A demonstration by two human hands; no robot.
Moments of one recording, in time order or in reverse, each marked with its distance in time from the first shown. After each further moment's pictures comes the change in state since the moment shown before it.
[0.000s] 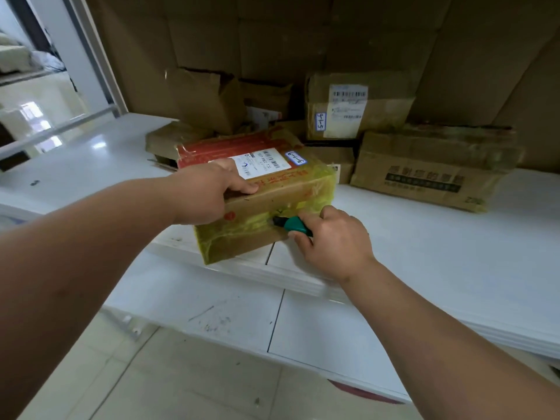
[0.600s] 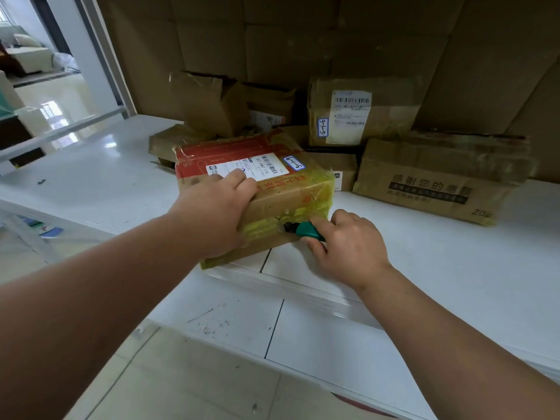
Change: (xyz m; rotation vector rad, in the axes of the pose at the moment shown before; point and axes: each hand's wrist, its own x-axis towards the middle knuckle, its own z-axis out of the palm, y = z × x) left_hand 0.009 0.019 0.034 0.323 0.281 0.034; right_hand 0.003 0.033 -0.004 -0.072 0.041 -0.092
